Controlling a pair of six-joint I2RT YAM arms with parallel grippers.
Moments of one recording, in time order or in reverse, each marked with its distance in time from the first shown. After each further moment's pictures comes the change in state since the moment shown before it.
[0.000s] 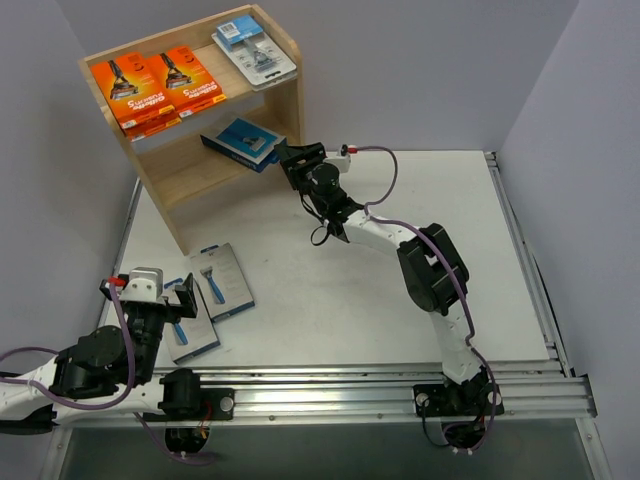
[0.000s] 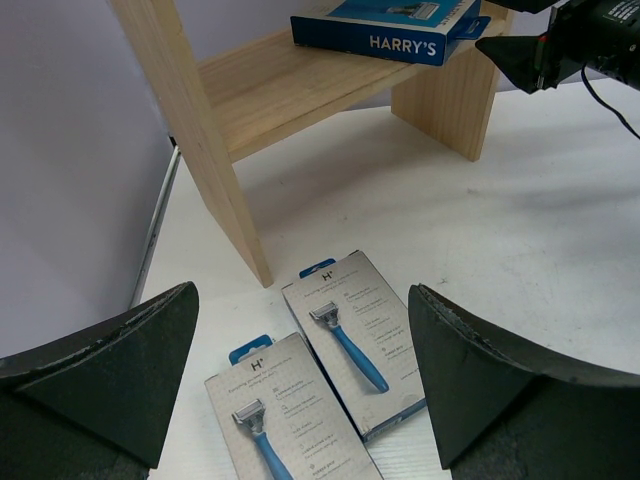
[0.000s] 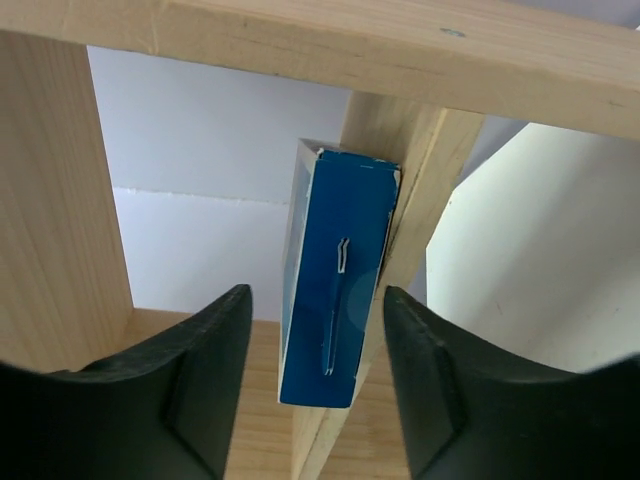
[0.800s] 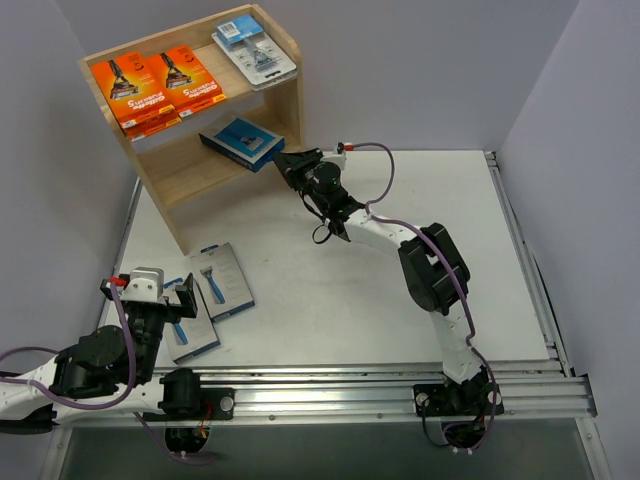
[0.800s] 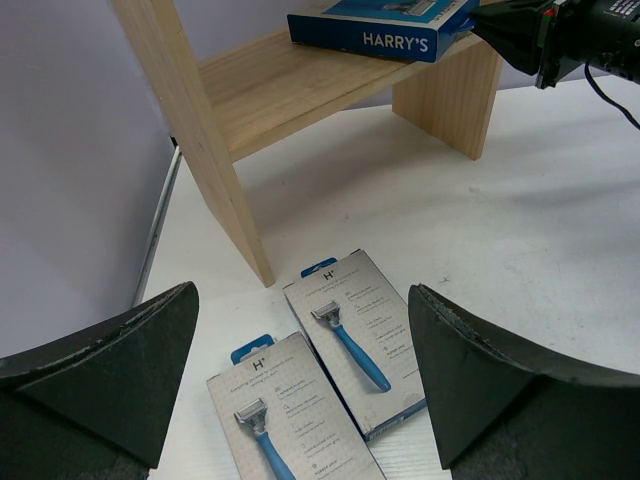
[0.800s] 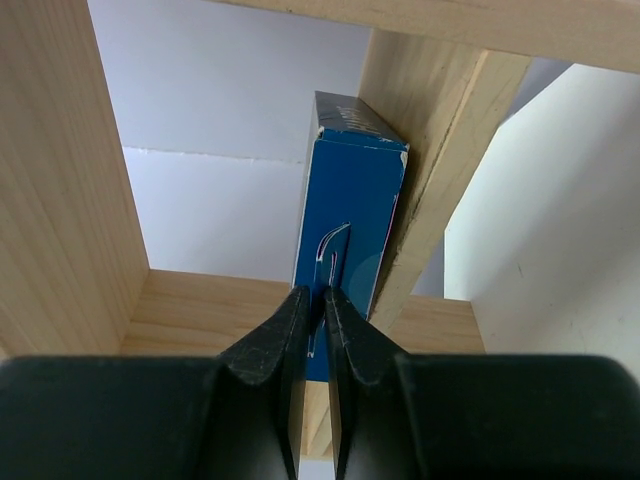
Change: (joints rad) left arm 0.000 0.000 0.000 -0.010 0.001 -0.001; right arm -0.011 -0.006 0.000 0.005 -0.117 0.027
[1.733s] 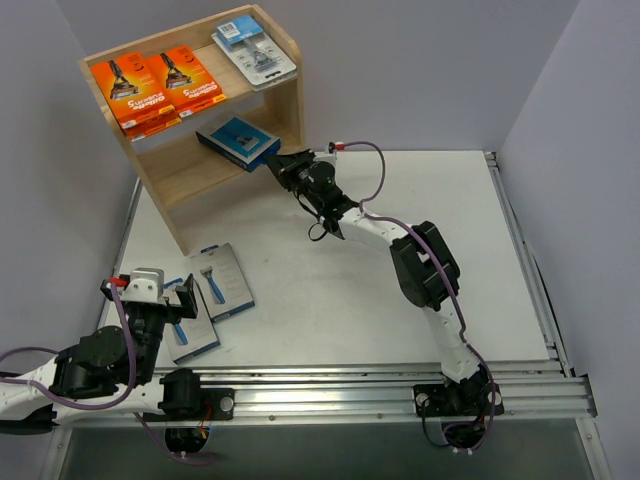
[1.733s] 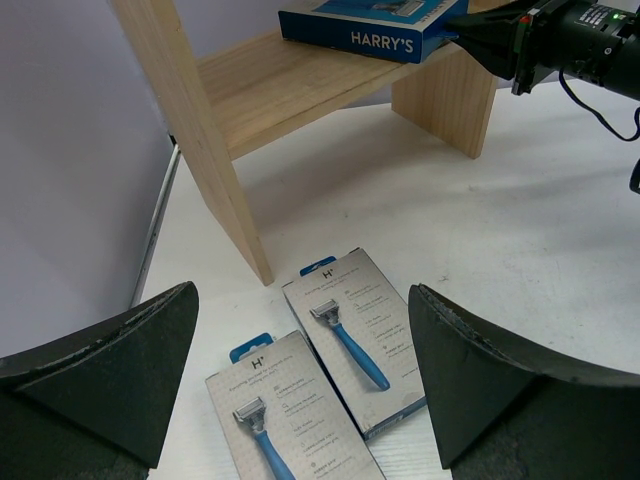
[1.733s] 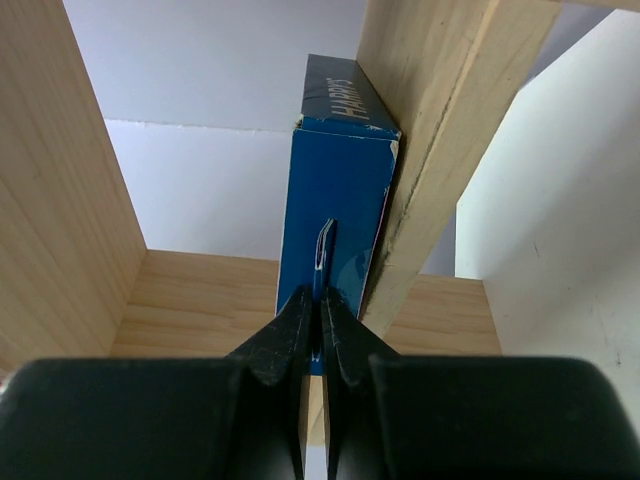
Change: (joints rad) left arm 0.000 0.000 0.000 -0.012 0.000 -0.013; right arm 0.000 0.081 0.087 0.000 -0.081 0.029
